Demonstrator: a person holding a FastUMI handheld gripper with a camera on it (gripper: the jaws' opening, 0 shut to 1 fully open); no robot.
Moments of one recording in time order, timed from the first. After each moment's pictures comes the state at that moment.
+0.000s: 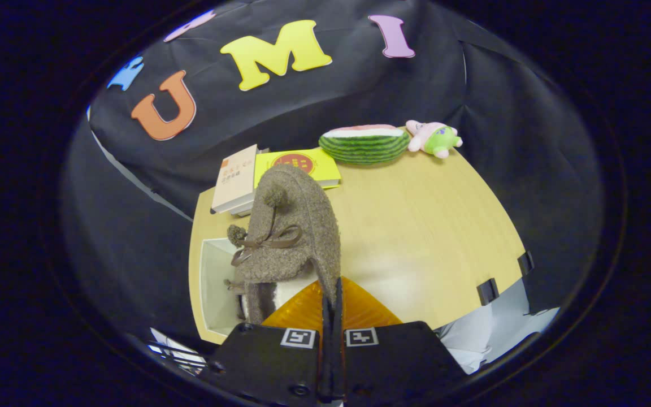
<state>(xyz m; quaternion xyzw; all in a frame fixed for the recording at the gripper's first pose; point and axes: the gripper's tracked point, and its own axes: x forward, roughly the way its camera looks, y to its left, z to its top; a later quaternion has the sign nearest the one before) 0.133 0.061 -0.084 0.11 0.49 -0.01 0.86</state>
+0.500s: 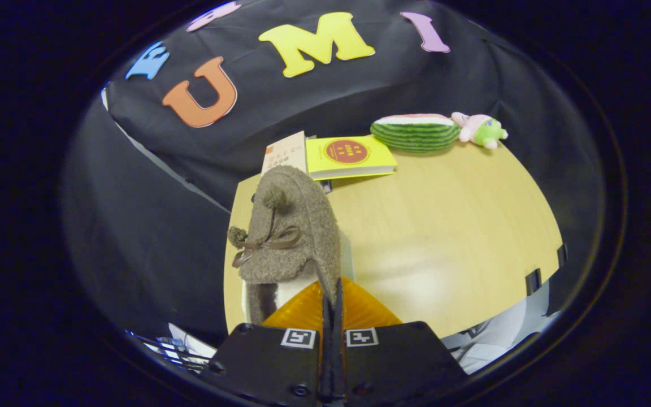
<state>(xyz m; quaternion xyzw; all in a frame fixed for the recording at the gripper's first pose) 0.126 0.170 -0.112 0.15 0.50 0.07 0.85</state>
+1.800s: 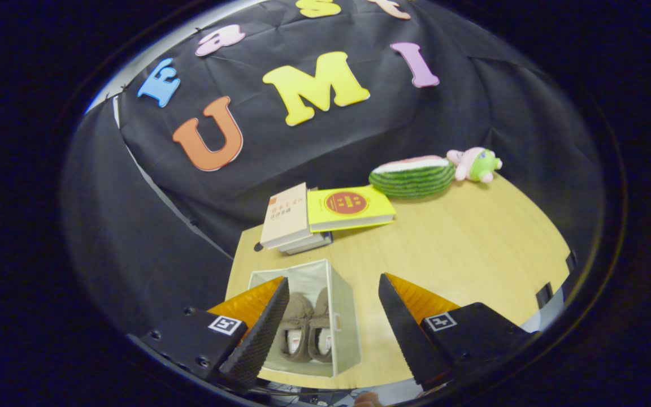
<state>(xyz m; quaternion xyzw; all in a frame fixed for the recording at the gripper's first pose) 0.162 0.130 -0.073 0.15 0.32 0.05 0.94</state>
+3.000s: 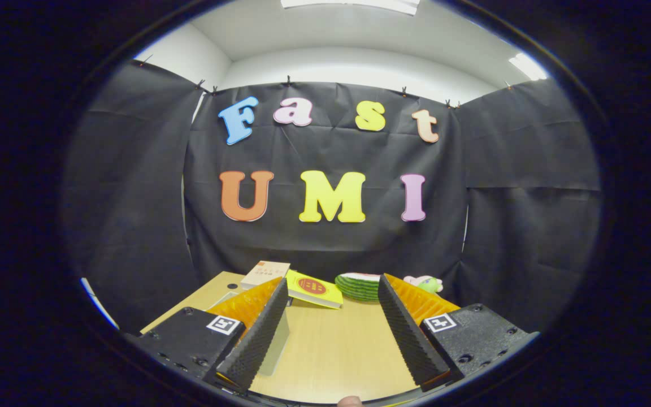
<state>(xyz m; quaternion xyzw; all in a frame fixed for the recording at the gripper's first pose) 0.005 0.051 0.019 -0.02 0.04 0.06 1.00</state>
